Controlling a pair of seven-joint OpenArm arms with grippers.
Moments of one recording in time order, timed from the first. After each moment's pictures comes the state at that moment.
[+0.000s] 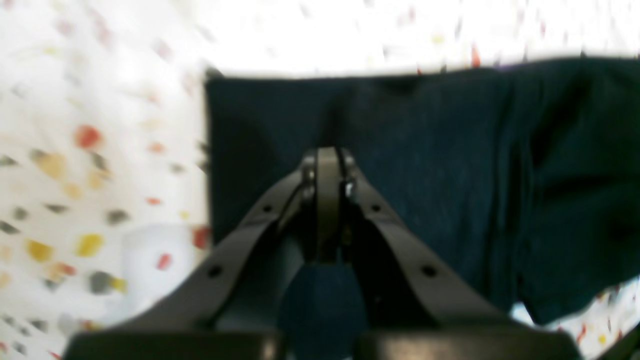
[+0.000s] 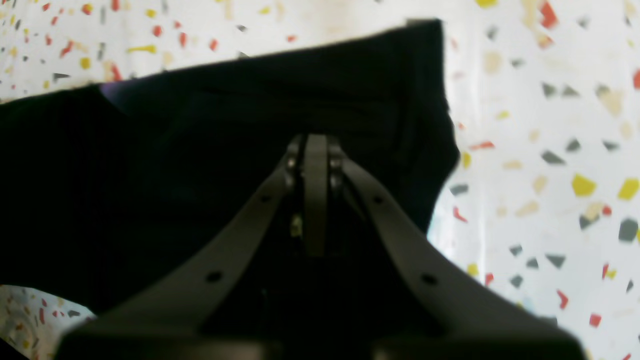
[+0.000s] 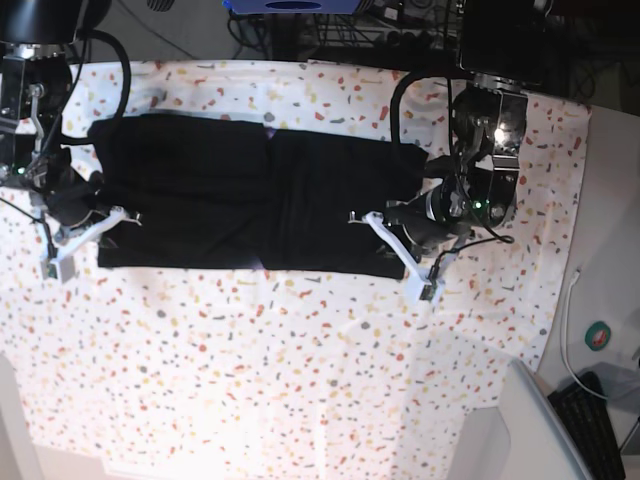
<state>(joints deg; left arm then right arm) 0.4 -9.3 5.2 84.5 -22.0 -8.6 48.0 -7.4 12.0 12.4 87.4 28.0 9.6 -45.5</state>
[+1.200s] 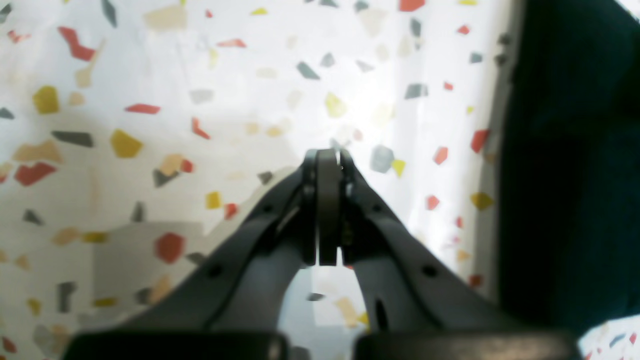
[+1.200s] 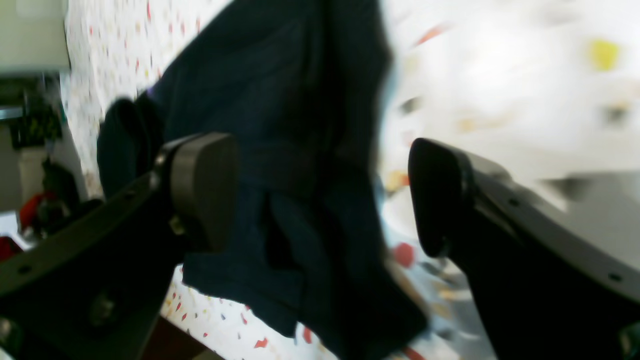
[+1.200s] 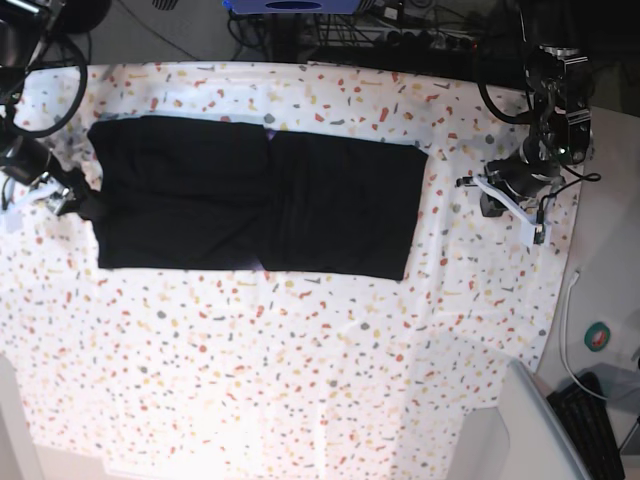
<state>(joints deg) 8.1 -18.1 -13.1 73.2 -22.3 -15.6 30.7 -3.0 17.0 31.7 58.4 51.8 32.4 -55.3</state>
